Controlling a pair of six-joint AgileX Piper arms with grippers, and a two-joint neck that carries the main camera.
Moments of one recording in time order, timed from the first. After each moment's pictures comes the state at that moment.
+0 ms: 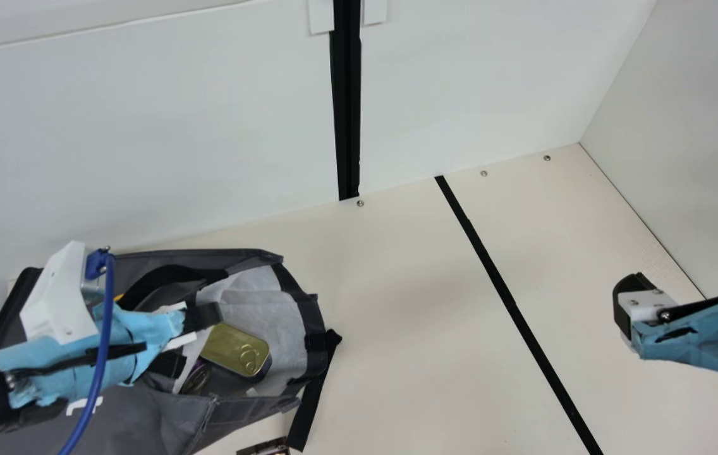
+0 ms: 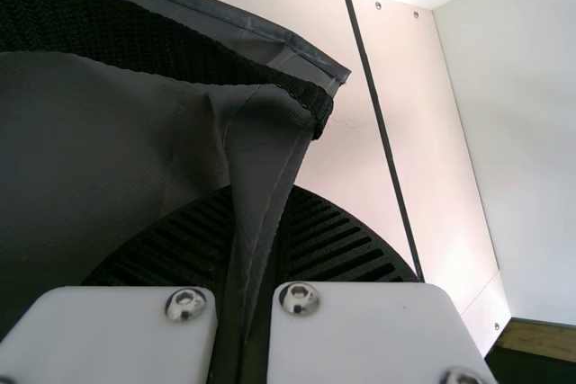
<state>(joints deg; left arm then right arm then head) -21.0 86.5 -74.7 -44.2 47.8 6.0 -15.6 48.6 -76.0 -12.4 70.0 -5.8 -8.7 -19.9</state>
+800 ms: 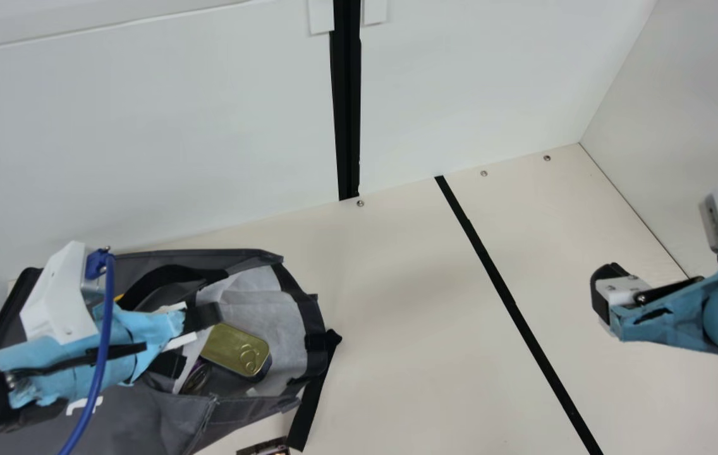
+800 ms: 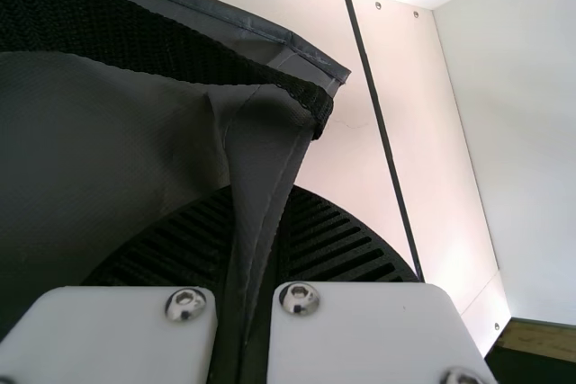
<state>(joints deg) -21.0 86.5 -74.7 -44.2 47.8 6.0 -13.8 52.7 -76.5 -9.8 68.5 -5.9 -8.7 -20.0</state>
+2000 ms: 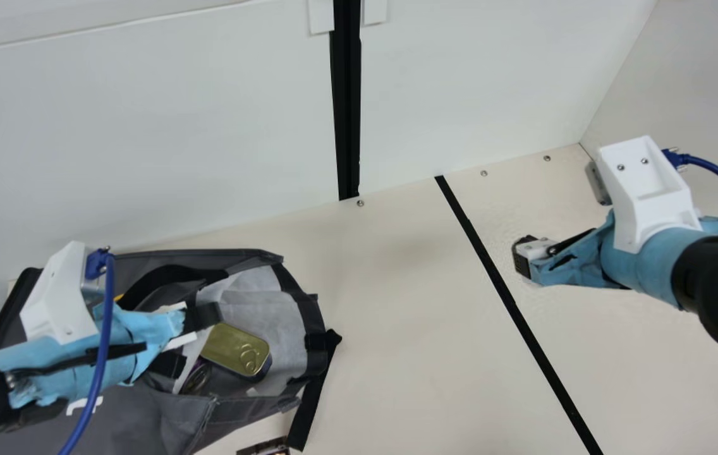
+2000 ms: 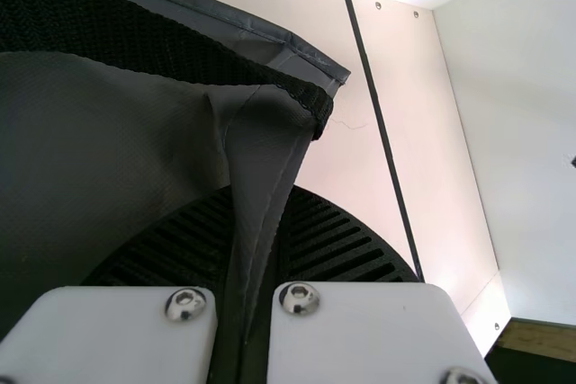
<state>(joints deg) -21.0 86.5 -74.7 -44.2 47.8 6.0 -12.3 65.3 -73.3 0.0 56.6 -11.4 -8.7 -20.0</state>
